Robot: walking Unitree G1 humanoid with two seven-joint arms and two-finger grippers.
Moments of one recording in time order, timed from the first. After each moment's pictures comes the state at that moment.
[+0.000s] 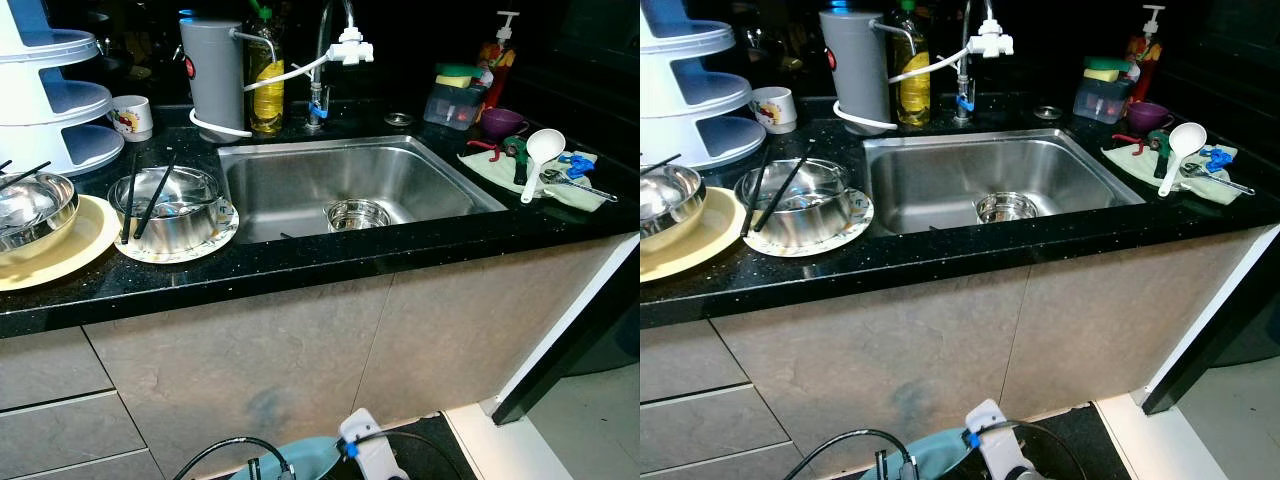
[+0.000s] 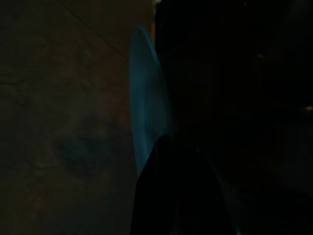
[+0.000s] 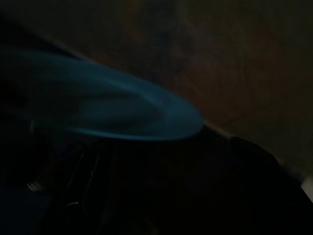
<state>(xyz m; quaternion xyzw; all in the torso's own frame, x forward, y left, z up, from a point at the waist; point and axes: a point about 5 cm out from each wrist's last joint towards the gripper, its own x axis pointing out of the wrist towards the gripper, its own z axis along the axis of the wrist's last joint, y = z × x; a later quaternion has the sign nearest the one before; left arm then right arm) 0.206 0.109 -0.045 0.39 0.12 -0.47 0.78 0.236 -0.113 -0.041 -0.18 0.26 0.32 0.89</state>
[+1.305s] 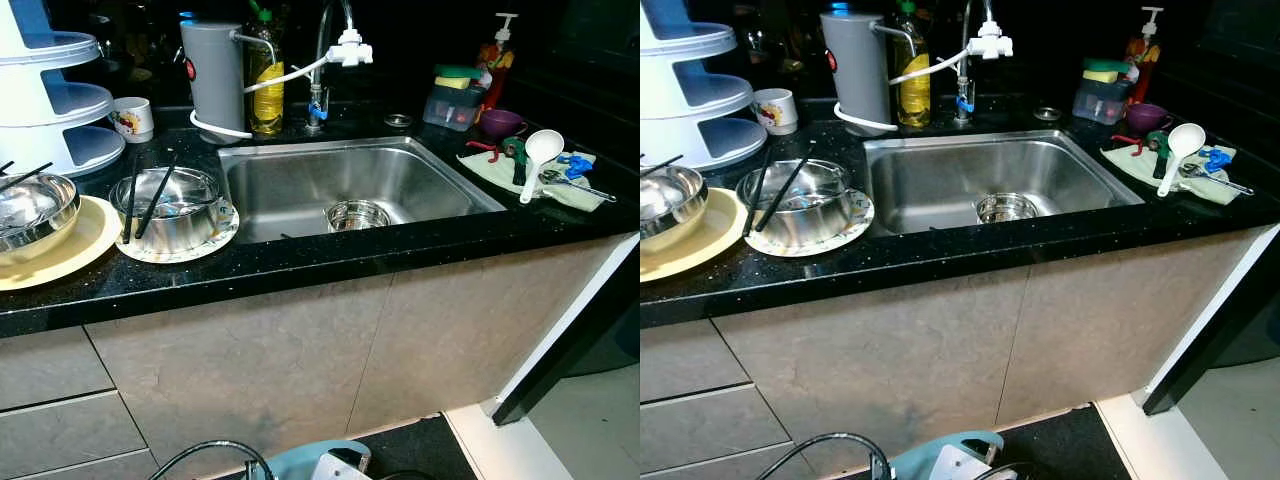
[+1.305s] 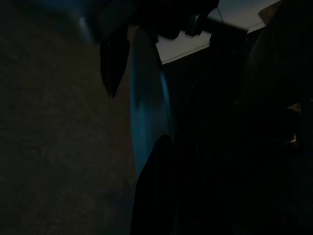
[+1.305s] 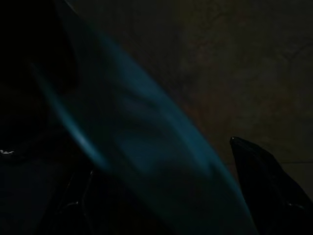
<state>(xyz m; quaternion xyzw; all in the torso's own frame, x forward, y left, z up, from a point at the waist) 0.197 0.119 -0.019 0.35 0.00 -0.54 0.76 0.222 -0.099 -0.041 -0.31 0.17 0.43 0.83</state>
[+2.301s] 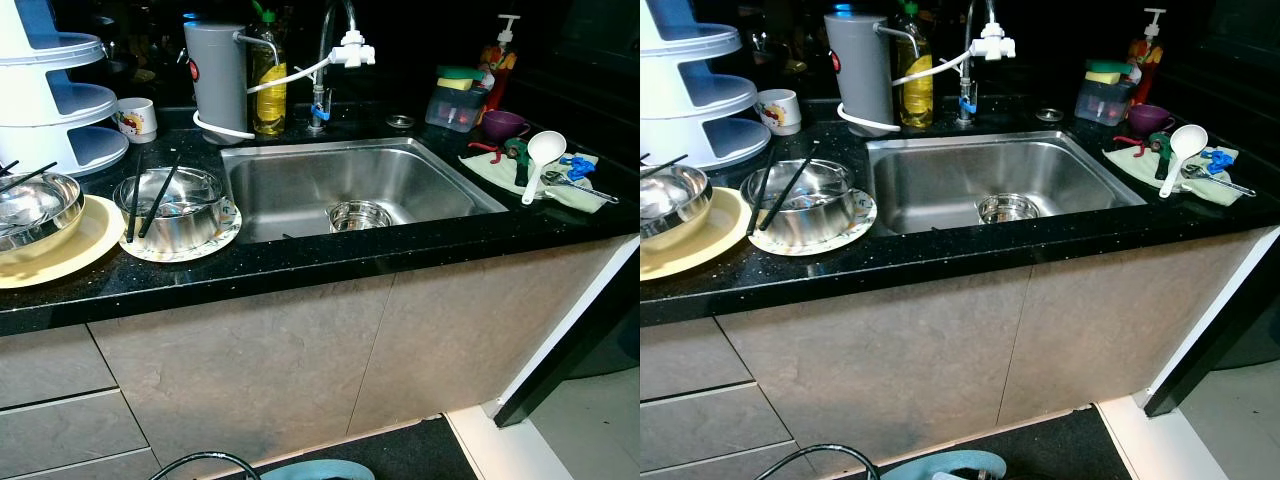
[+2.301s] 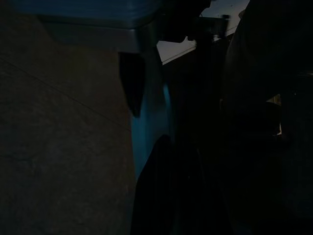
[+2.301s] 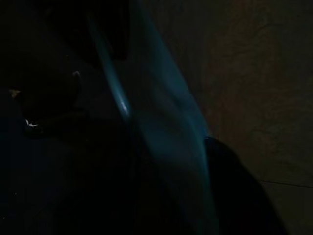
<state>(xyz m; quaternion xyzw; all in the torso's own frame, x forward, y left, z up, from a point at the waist) 0.190 0.126 -0.018 0.36 -0.01 -0.57 0.73 0.210 -0.098 -0.046 -0.34 0.17 0.50 0.78</state>
